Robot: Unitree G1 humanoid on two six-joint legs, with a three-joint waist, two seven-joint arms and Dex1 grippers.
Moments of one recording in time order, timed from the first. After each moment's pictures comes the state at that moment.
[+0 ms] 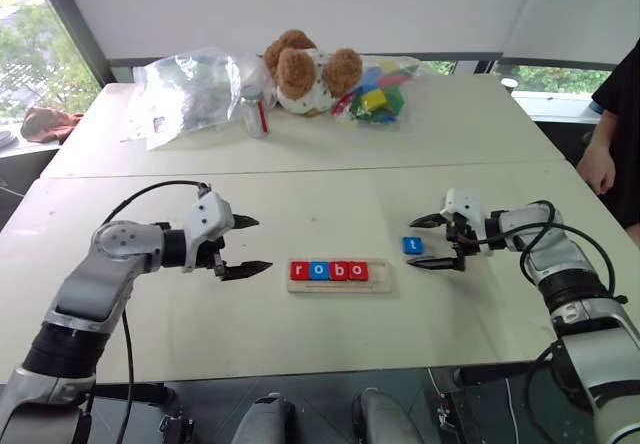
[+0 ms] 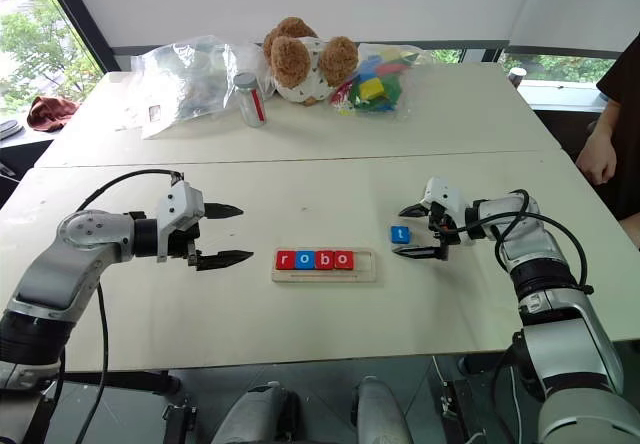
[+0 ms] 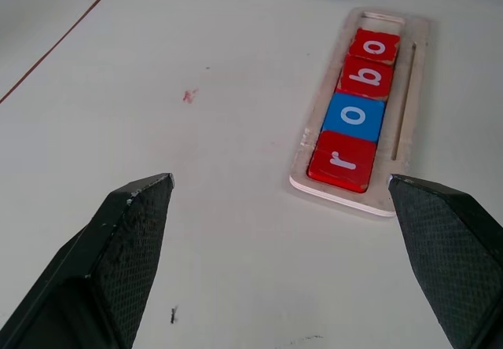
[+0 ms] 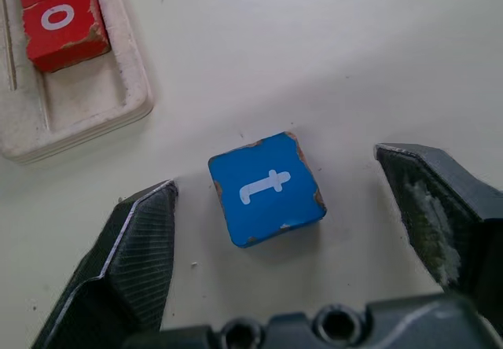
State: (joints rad) left arm -0.36 0.77 -0.04 -0.13 -0.33 0.41 -1.10; right arm -0.76 -0.69 0.17 0.84 0.05 -0.19 1.37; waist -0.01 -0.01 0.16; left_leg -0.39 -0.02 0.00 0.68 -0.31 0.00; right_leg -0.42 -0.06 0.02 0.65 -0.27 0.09
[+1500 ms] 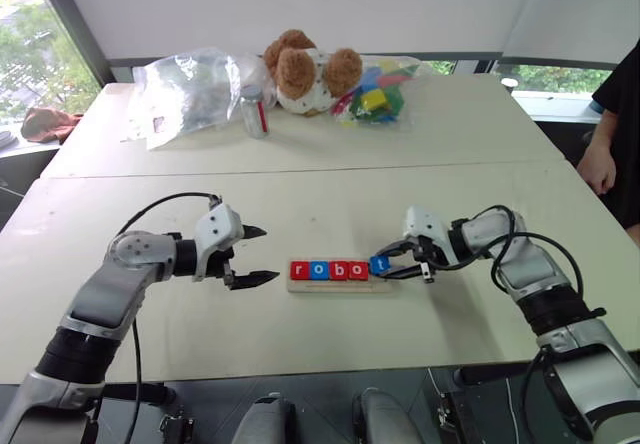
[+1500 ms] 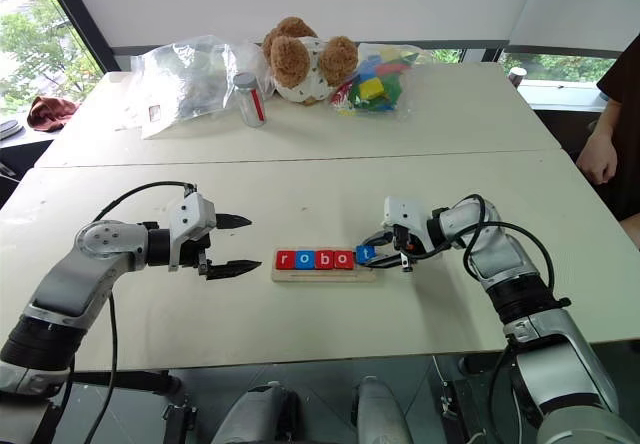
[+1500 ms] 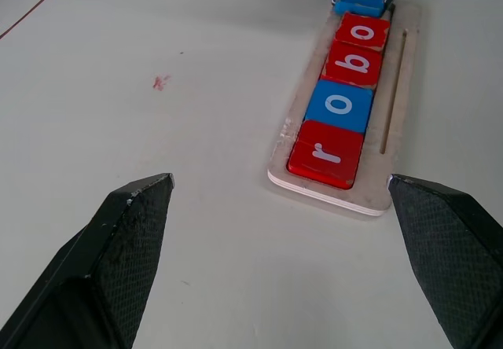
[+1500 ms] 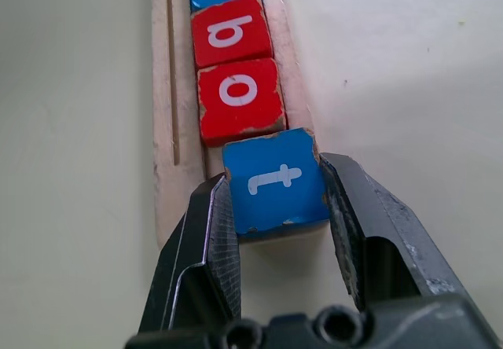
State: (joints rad) left arm -0.36 0.74 -0.09 -0.09 -0.31 0.36 -1.08; right arm -0.62 -0.66 0.26 0.34 0.06 0.05 1.38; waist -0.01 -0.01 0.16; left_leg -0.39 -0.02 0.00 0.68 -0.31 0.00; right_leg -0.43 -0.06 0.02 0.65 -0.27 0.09
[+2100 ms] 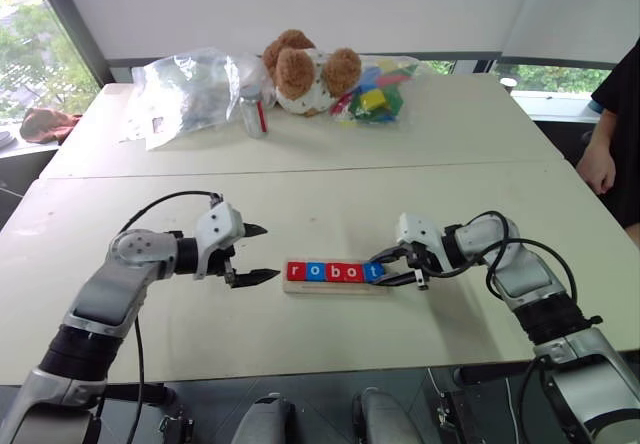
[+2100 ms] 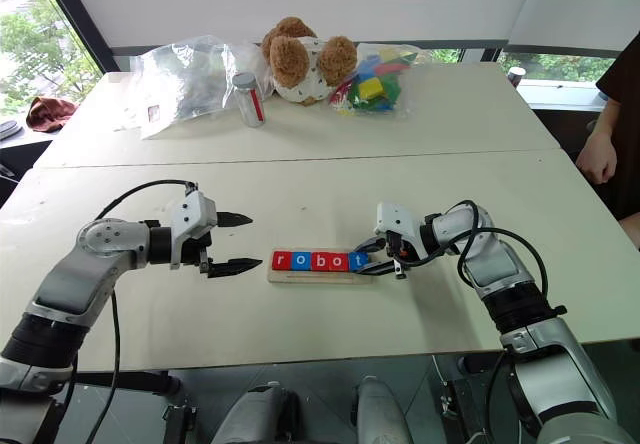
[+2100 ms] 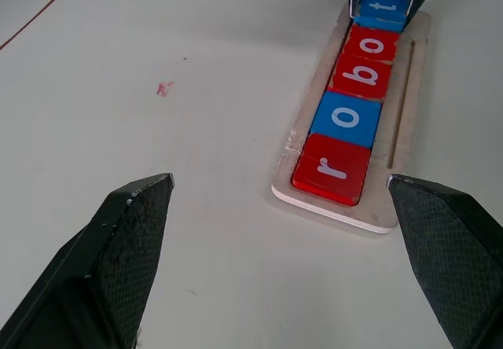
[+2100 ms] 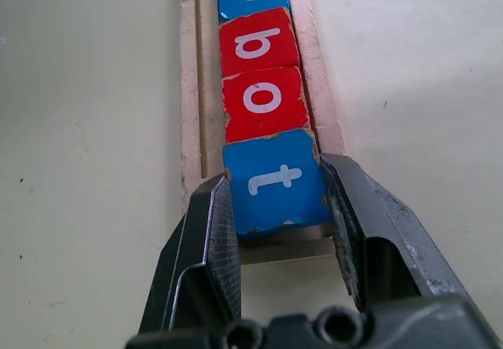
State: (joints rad) left arm -0.37 0.72 -0.10 -0.07 -0.29 0.34 -1.09; right arm -0.57 -0.65 0.26 0.25 0.07 0.09 1.37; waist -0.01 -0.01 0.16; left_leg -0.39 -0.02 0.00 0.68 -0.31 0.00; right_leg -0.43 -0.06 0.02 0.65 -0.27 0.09
